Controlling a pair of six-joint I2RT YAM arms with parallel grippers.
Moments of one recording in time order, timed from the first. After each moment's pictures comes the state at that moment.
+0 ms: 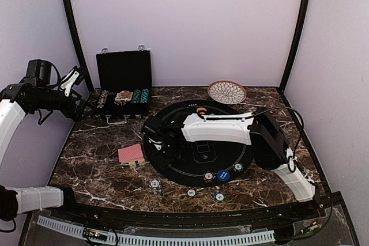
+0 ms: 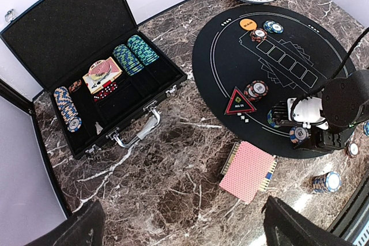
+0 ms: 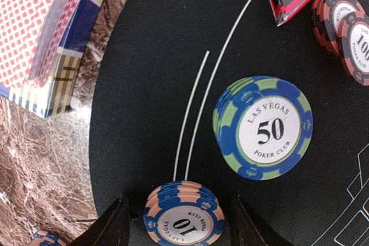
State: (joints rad) left arm -0.01 1.00 1.21 -0.96 0.40 0.46; right arm 1.14 2.41 2.06 -0.92 0.09 0.33
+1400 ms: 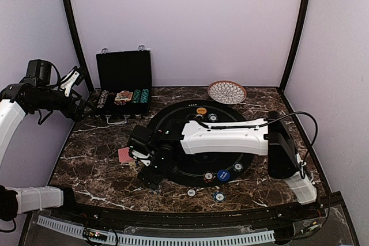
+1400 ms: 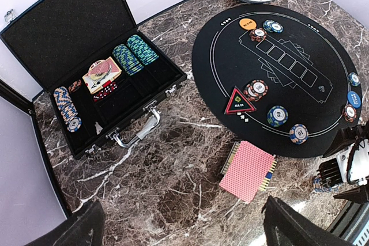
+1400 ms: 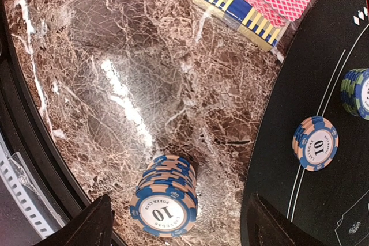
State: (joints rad) left arm -0.01 1.00 1.21 -0.96 0.40 0.46; right arm 1.31 2.29 2.04 -0.97 0.00 0.26
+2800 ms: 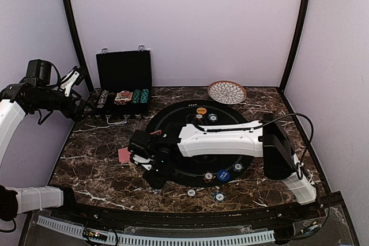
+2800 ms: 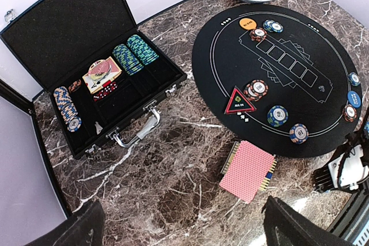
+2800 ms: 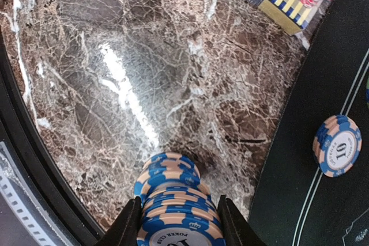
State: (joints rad) left arm -0.01 1.00 1.21 -0.97 0.40 0.46; right arm 1.31 2.34 2.05 -1.00 -0.04 0.22
